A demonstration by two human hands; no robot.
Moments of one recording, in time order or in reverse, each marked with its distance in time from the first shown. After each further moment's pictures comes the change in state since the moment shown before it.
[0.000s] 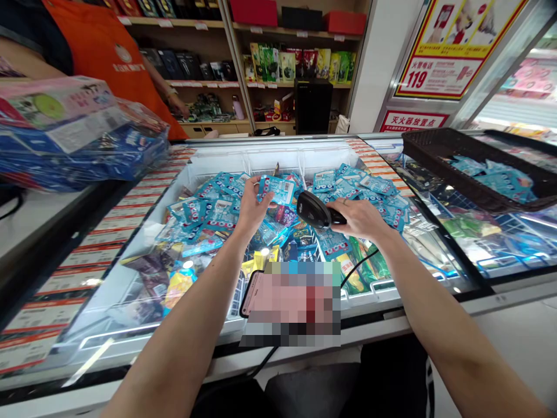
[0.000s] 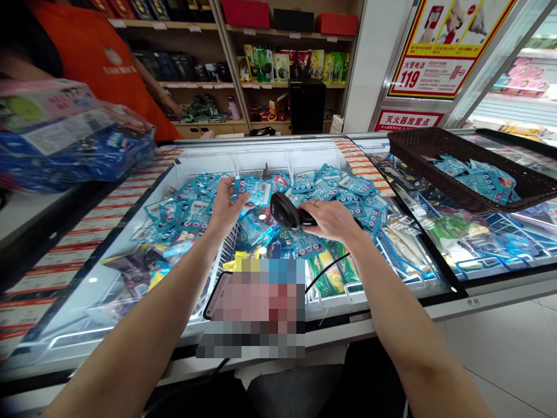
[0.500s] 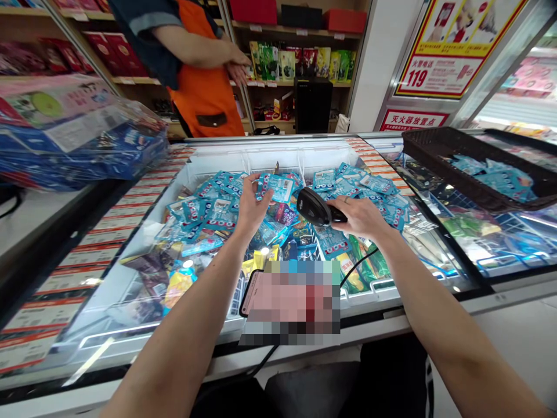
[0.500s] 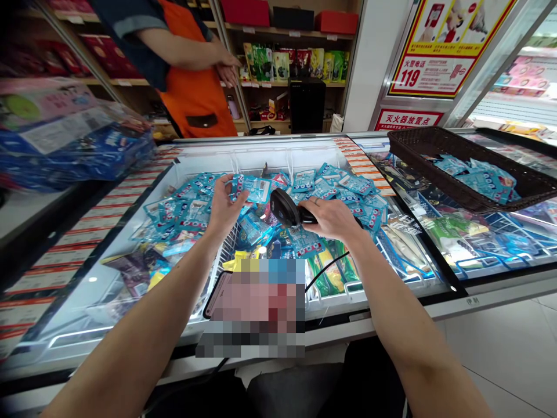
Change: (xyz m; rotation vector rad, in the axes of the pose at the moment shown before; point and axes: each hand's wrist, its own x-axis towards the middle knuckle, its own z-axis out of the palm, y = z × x) left_hand -0.003 0.003 -0.001 0.159 0.075 0.075; right_hand -0.001 0.002 0.002 -0.004 0.054 0.002
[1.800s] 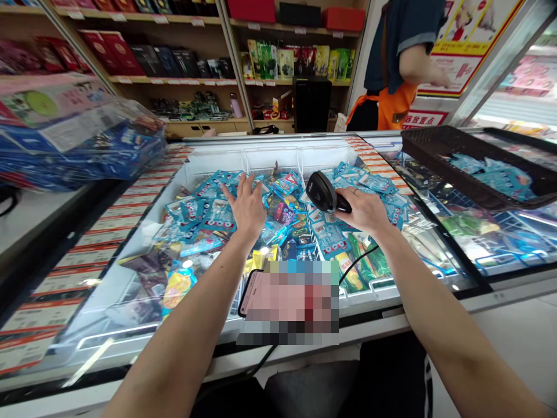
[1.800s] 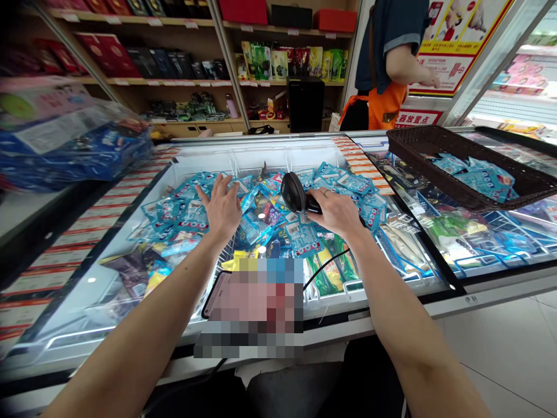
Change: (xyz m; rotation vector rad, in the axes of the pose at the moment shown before) left_hand -0.010 0.023 -0.004 0.789 0.016 0.116; right_hand -0.001 0.008 0.003 -0.052 0.105 0.192
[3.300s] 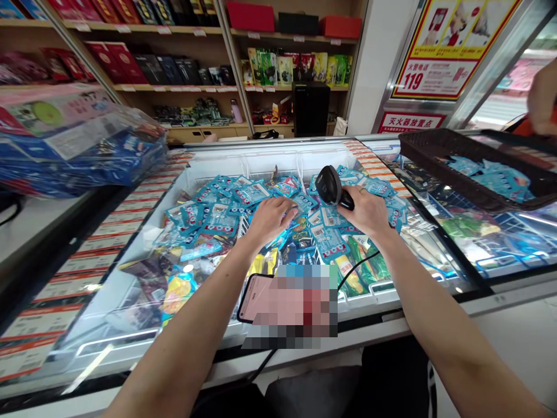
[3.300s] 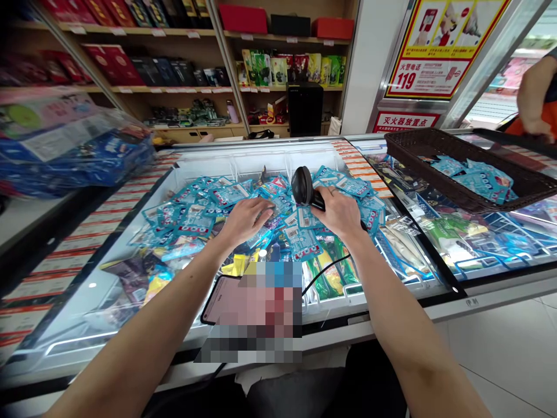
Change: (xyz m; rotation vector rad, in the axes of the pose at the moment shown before) left_hand -0.002 0.033 -0.007 -0.112 -0.380 0.361; right_hand 0.001 0.000 0.001 -0.051 0.060 0.235
